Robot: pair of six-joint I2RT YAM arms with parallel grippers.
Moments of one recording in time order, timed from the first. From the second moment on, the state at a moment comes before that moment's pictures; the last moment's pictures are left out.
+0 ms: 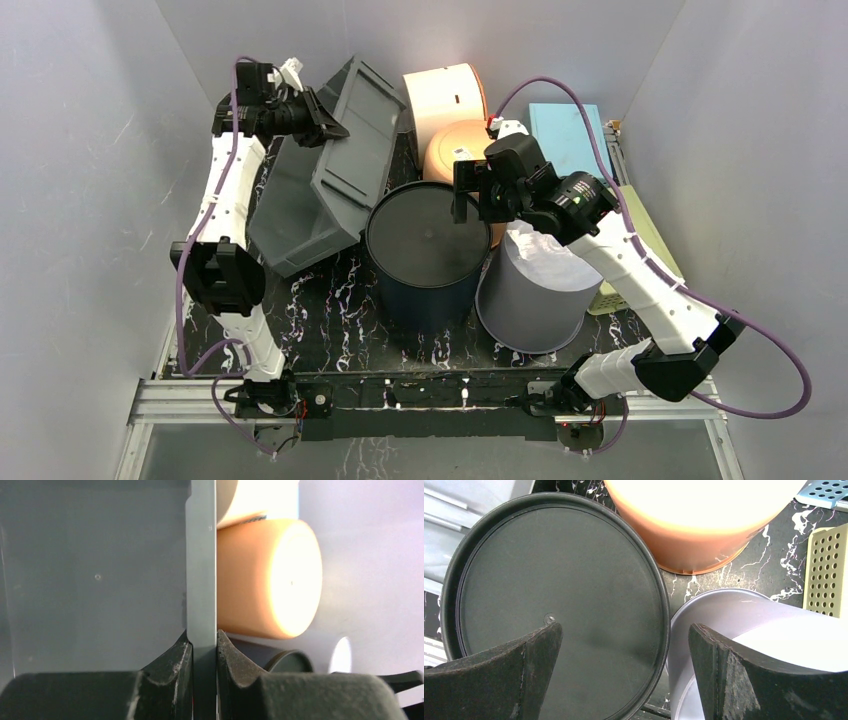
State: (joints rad) left arm -0.06 1.86 2.03 -0.88 0.59 -0.48; right arm 0.72 1.36 1.68 -1.03 0.24 0.48
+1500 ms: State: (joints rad) left arm 0.41 1.46 1.40 -0.50 0.87 -0.77; right arm 0.72 1.38 1.67 -1.02 0.20 0.50
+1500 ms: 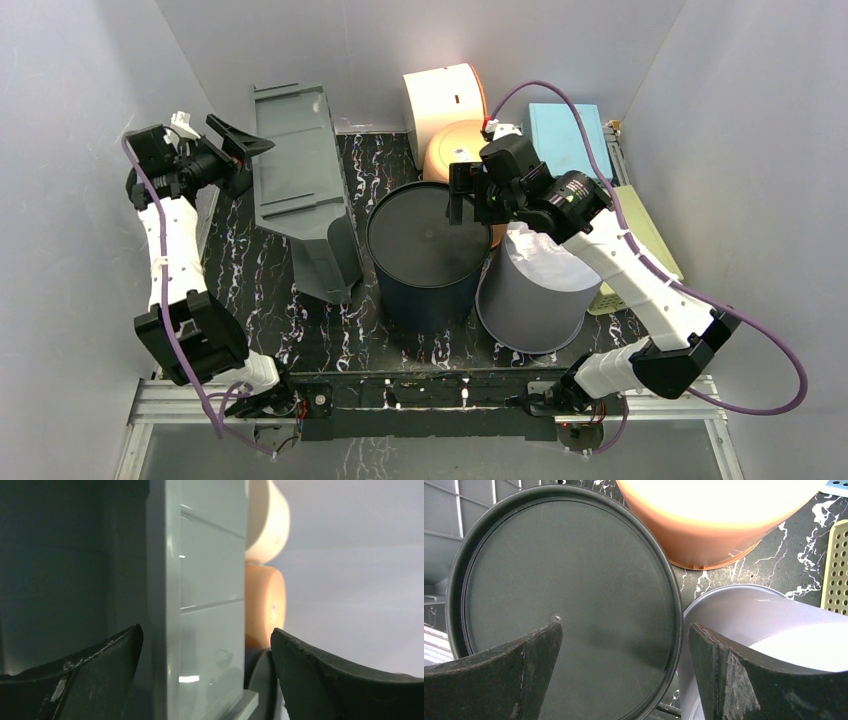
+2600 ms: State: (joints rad) left arm 0.00 1.51 1.74 -0.99 -0.21 -0.23; right arm 0.72 1.41 1.66 -0.99 0.16 0.53
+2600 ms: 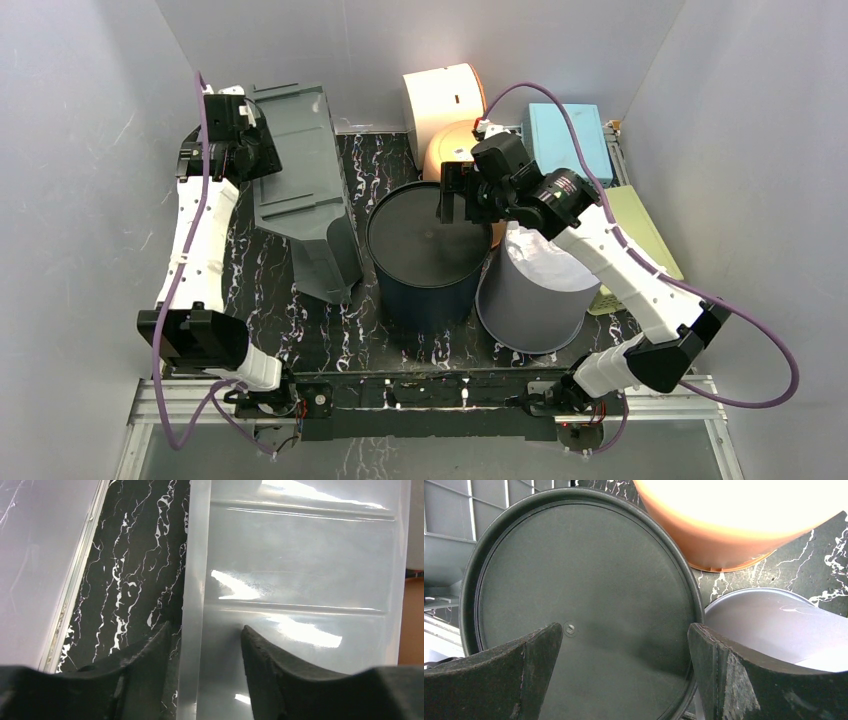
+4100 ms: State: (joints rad) left arm 0.37 1.30 1.42 -0.76 0.17 -0.25; right arm 0.90 1.87 2.12 -0.57 -0.17 0.54
